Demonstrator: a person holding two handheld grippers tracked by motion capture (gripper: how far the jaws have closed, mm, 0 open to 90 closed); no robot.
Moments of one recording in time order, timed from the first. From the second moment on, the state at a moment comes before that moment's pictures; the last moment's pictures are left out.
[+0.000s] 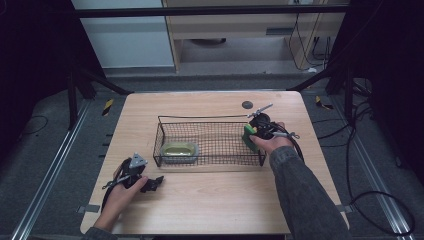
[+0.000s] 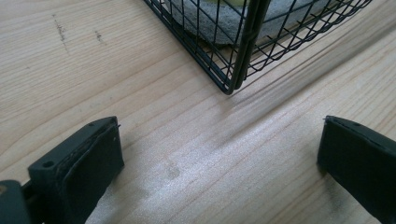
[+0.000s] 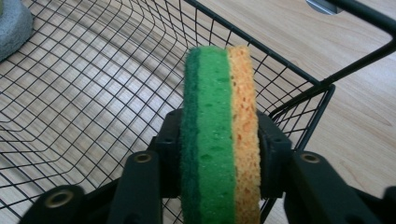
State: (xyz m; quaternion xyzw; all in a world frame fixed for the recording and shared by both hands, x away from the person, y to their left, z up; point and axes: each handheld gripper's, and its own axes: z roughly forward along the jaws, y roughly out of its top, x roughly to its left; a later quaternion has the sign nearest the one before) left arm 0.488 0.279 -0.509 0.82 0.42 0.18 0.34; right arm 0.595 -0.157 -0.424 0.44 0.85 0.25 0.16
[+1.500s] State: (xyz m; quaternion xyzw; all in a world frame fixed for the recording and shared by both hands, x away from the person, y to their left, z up) left arm 0.488 0.279 -0.509 0.82 0.42 0.18 0.34; right arm 0.575 -0.144 -0.398 0.41 0.85 0.27 0.16
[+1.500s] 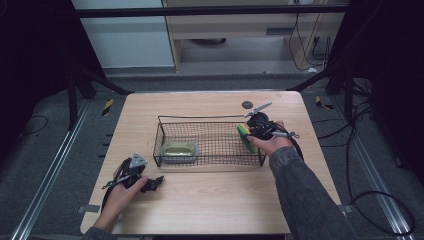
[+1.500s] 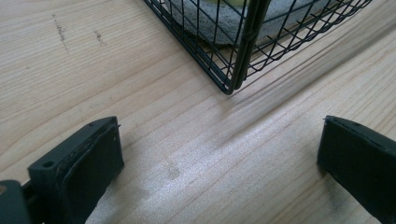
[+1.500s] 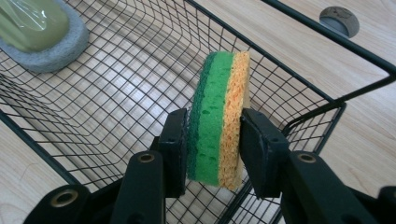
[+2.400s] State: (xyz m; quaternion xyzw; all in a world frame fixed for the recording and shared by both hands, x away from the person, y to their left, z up) left arm 0.488 0.279 -0.509 0.82 0.42 0.18 0.34; right arm 0.572 -0.118 -0.406 0.39 0.87 0.28 0.13
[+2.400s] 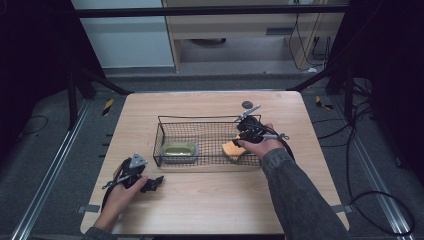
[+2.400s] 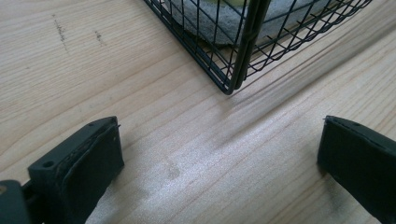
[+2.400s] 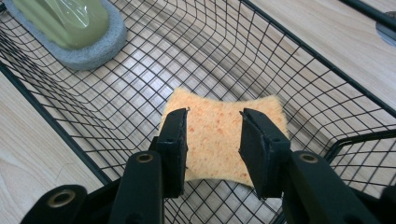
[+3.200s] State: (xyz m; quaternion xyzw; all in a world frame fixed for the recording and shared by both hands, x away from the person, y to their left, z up) left arm 0.488 0.279 -0.509 0.82 0.42 0.18 0.34; right arm 0.571 -0.116 -0.406 0.39 0.87 0.28 0.13
